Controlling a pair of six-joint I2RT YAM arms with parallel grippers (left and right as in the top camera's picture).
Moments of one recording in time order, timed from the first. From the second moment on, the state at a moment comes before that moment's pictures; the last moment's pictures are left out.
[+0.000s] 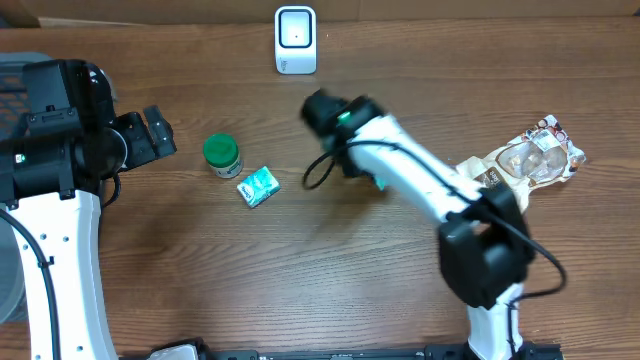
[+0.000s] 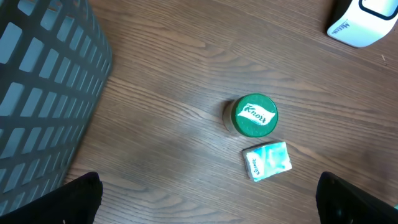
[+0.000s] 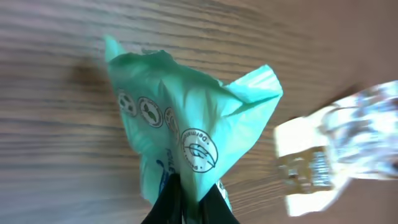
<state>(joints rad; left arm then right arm) 0.18 1.39 1.59 -1.22 0.00 -0.22 0.66 2.09 1.72 -1.22 0.59 0.46</state>
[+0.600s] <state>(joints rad) 0.18 1.39 1.59 -1.22 0.00 -0.22 0.85 2.27 1.72 -1.19 0.61 0.42</state>
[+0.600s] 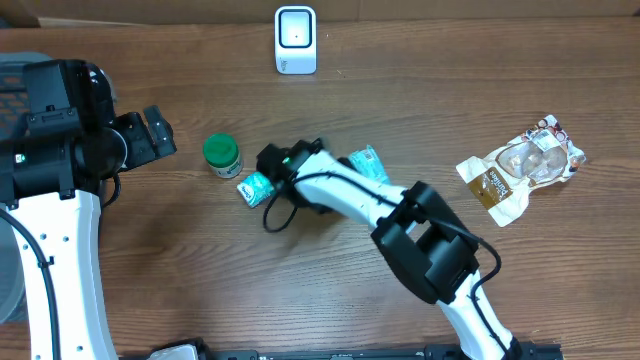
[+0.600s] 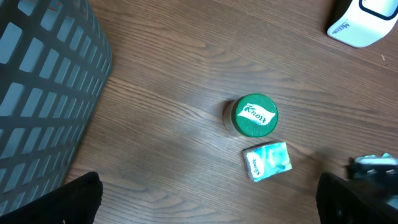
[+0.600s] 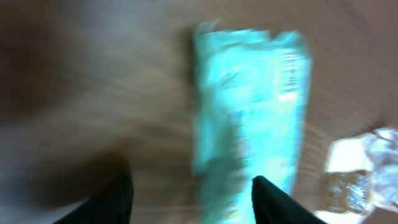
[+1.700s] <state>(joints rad) 0.18 1.39 1.59 -1.22 0.00 -0.22 0.46 2.12 1.71 -1.25 -0.26 0.51</state>
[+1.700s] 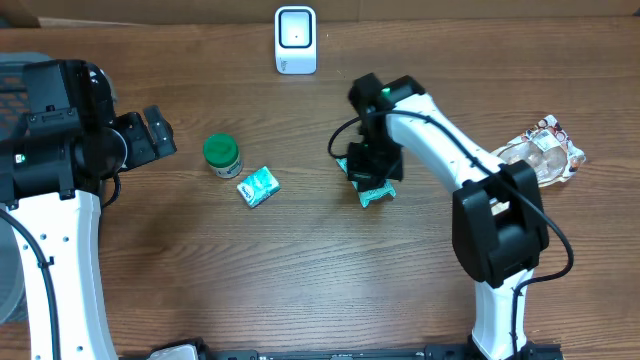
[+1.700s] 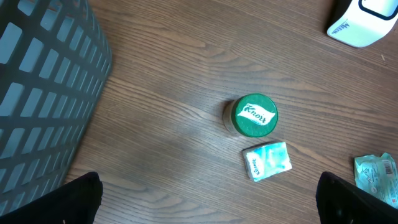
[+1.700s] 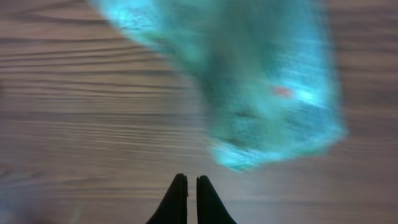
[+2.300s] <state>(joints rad) 0.18 1.39 1.59 -1.22 0.00 -0.22 0.51 2.12 1.49 -1.07 -0.10 0.51</state>
